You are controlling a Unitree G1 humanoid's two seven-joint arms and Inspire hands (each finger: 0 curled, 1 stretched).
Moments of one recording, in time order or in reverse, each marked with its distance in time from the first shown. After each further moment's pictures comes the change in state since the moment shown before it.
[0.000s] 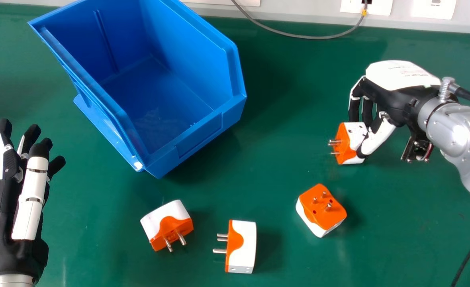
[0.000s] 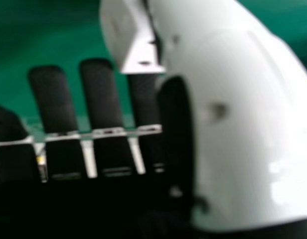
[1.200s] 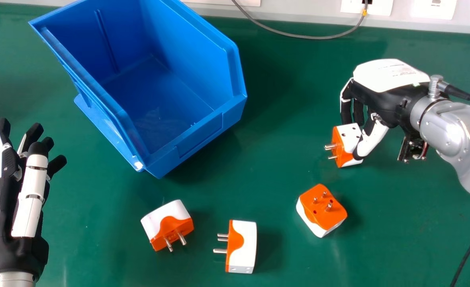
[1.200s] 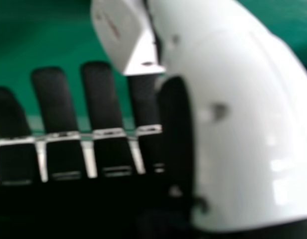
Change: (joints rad) left arm -0.004 -0.005 -0.002 -0.023 -0.007 0.028 0.013; right arm 0.003 -0.011 0.023 -0.066 -0.040 -0.016 0.044
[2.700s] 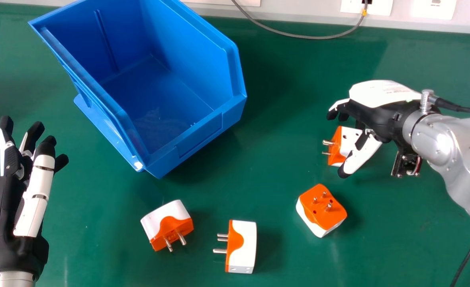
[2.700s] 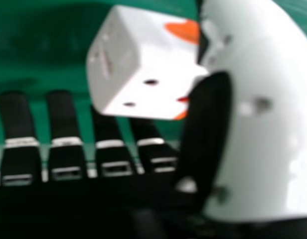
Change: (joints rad) left arm 0.000 0.001 0.010 -0.001 0.018 -0.002 -0.021; right arm 0.044 0.037 0.015 -0.037 0.010 0.079 0.087
